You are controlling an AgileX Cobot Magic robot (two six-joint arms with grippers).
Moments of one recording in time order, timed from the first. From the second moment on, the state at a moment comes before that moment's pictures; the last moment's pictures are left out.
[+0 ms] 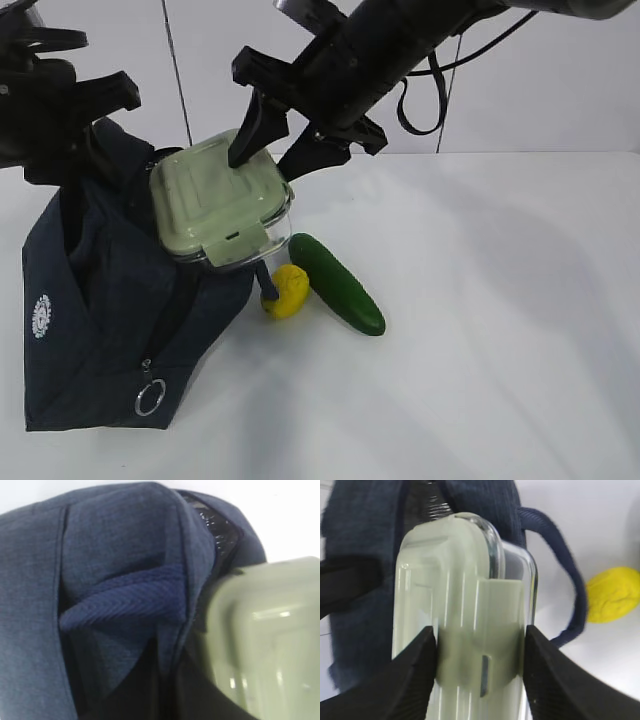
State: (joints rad) left arm -0.34 1.55 -1.20 -0.20 0.79 -0.50; right arm 0.45 2.04 -1.85 0.68 1.09 -0.05
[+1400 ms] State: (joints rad) left arm -0.34 1.59 -1.21 -0.40 0.65 -0.43; right arm 0.57 2.14 -1.85 0.73 0.83 -0.11
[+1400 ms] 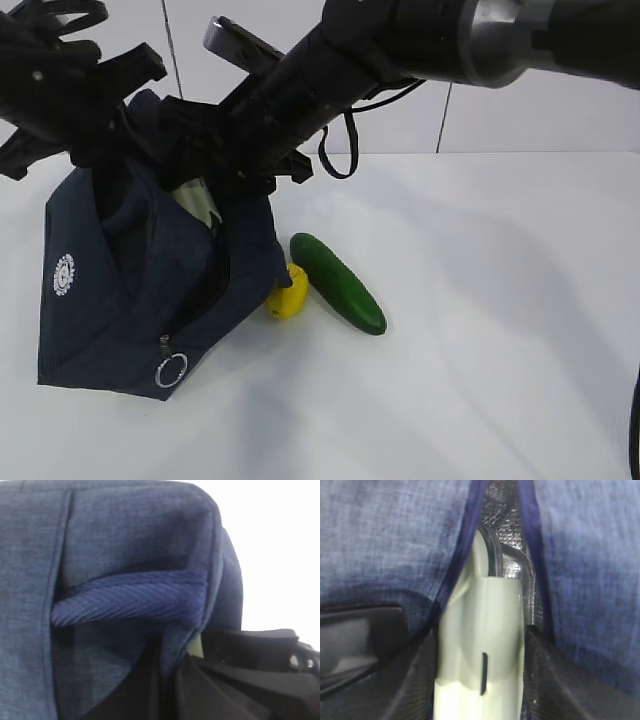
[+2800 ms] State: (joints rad) left arm -0.34 1.59 -1.21 -0.40 0.62 -0.40; right arm 0.56 2.20 -1.85 0.93 0.95 -0.21
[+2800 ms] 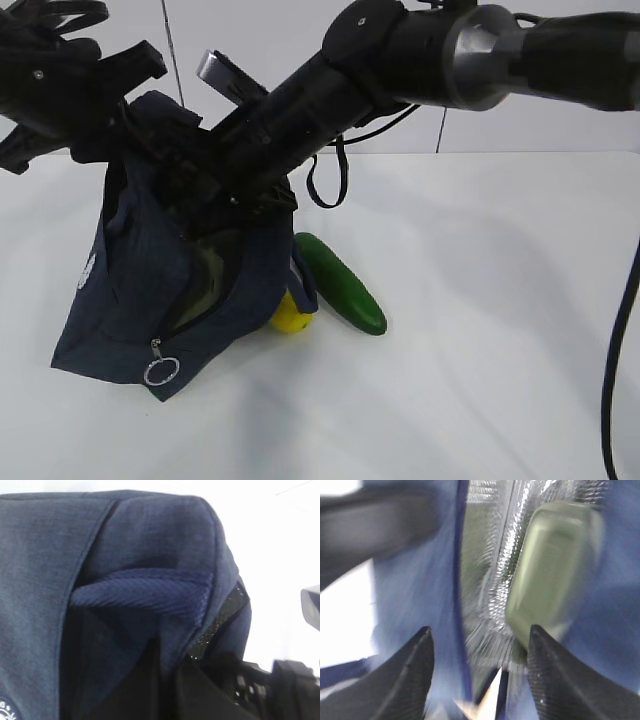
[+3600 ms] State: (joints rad) left arm -0.25 1.59 -1.21 -0.27 0.72 -0.36; right arm 0.46 2.06 -1.95 0.43 1.22 -0.23
